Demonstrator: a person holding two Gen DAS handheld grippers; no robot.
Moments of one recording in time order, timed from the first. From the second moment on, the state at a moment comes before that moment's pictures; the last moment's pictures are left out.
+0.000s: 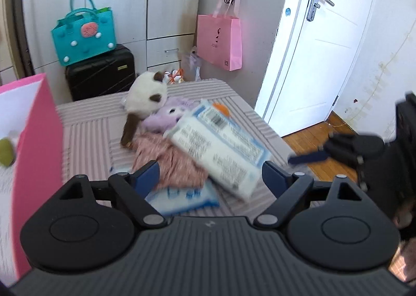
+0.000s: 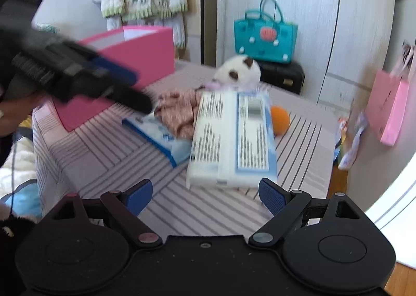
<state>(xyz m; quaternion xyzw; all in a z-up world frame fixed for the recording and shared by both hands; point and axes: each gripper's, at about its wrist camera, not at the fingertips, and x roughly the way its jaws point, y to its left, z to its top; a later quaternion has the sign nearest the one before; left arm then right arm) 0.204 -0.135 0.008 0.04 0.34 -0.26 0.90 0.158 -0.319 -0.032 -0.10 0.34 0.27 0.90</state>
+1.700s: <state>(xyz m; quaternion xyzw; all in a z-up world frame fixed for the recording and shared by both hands) 0.264 -0.149 -0.030 -0.01 0.44 -0.28 0.86 0.187 -0.353 -0.063 0.05 0.37 0.24 0.89</state>
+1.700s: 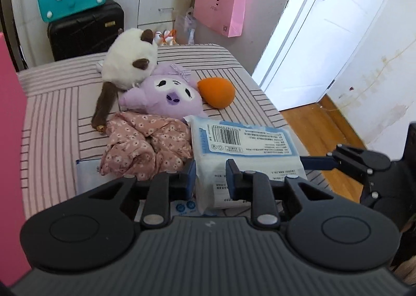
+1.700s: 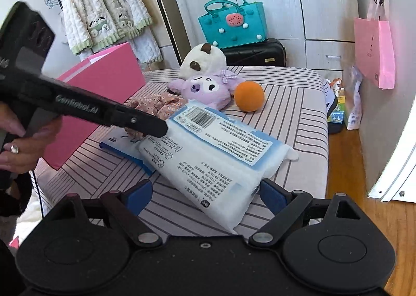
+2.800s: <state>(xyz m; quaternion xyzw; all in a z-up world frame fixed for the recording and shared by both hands) 0.264 -0.161 -0.047 -0.03 0.49 -0.31 0.82 0.202 -0.388 -0.064 0.18 0.40 0.20 0.88</state>
